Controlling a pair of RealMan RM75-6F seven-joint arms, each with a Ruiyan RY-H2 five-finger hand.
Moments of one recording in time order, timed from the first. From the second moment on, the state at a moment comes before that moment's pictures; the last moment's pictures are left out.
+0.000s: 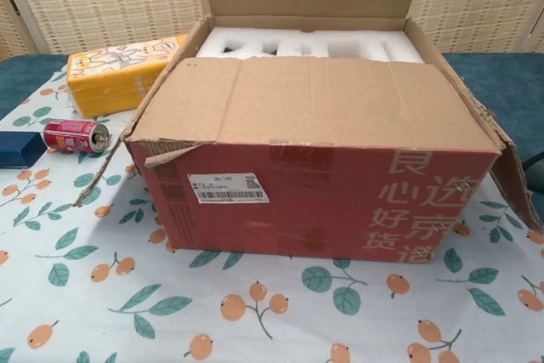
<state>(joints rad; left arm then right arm) -0.07 -1.24 -0.11 -1.47 1.50 1.65 -0.01 0.95 -1.47 0.49 -1.12 -1.06 0.94 -0.21</state>
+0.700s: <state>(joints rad) -0.08 -1.26 -0.13 -1.46 1.46 1.60 0.05 0.85 -1.34 0.40 -1.24 -1.15 0.94 0.09</state>
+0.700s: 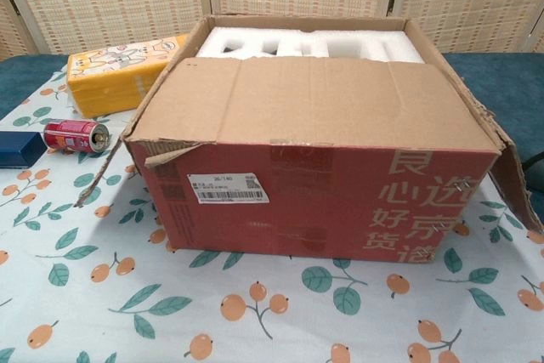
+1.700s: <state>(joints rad) -0.09 -1.26 -0.13 -1.44 1.46 1.60 0.02 0.73 -1.11 0.45 -1.58 -1.45 0.31 1.32</state>
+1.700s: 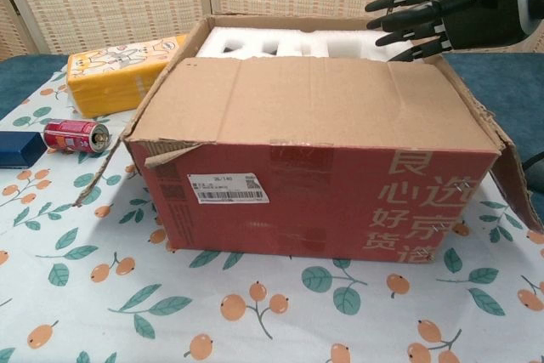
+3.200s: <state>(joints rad) -0.09 -1.28 -0.12 -1.44 1.49 1.61 0.07 0.81 -0.54 0.20 -2.11 -1.68 0.82 1.46</state>
